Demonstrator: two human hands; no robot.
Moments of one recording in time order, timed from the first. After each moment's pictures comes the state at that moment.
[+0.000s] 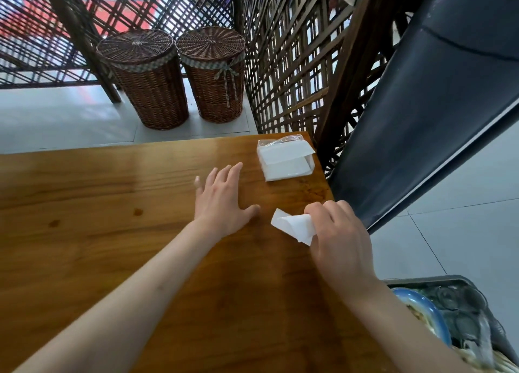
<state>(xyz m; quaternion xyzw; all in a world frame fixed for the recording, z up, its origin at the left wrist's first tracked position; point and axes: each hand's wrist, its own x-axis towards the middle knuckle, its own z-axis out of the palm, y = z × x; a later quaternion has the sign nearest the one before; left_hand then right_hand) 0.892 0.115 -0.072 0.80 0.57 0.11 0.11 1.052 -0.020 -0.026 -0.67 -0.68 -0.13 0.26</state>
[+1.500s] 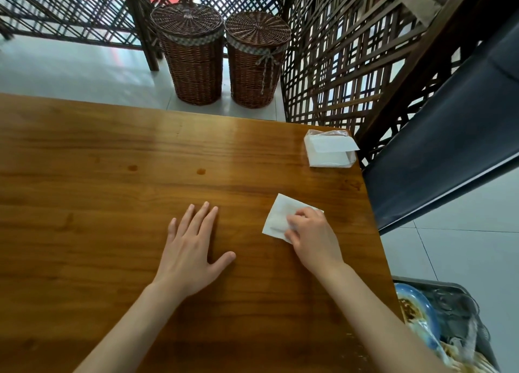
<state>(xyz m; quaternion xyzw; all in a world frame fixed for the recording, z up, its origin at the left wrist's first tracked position) 0.740 -0.026 -0.086 0.77 0.63 0.07 0.13 0.973 -0.023 -0.062 -0.69 -0.70 0.11 0.11</state>
